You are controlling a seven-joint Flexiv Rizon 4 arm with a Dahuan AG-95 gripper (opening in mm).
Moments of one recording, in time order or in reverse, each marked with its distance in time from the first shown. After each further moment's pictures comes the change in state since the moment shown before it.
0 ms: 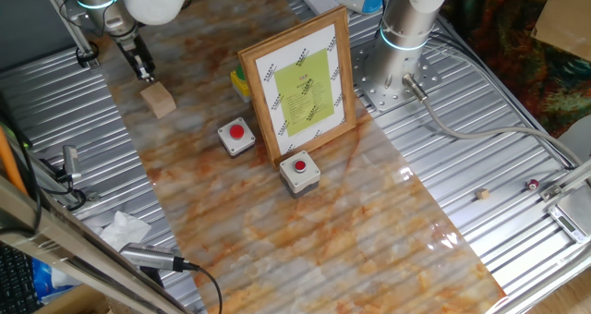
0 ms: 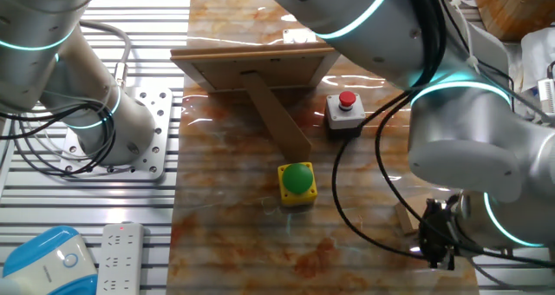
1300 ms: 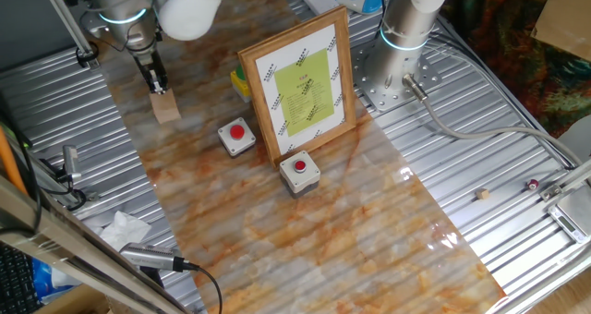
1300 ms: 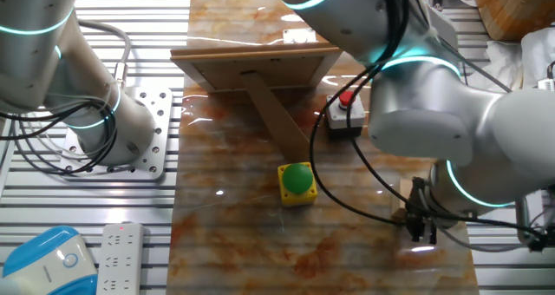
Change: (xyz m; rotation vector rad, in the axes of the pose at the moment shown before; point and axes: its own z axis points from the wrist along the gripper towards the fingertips) arm 0.020 0.040 0.013 0.008 -0.059 0.039
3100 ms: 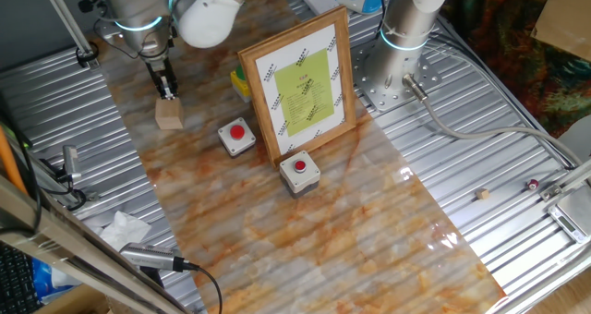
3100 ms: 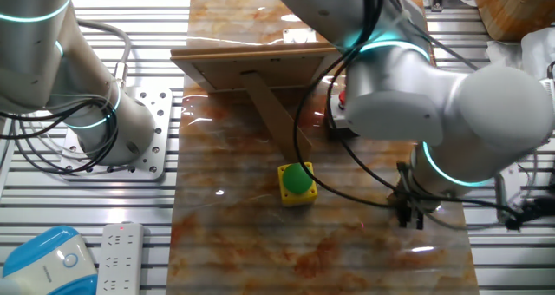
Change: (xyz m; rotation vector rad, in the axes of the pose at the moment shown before) arm 0.008 0.013 0.007 -0.006 -0.008 -0.018
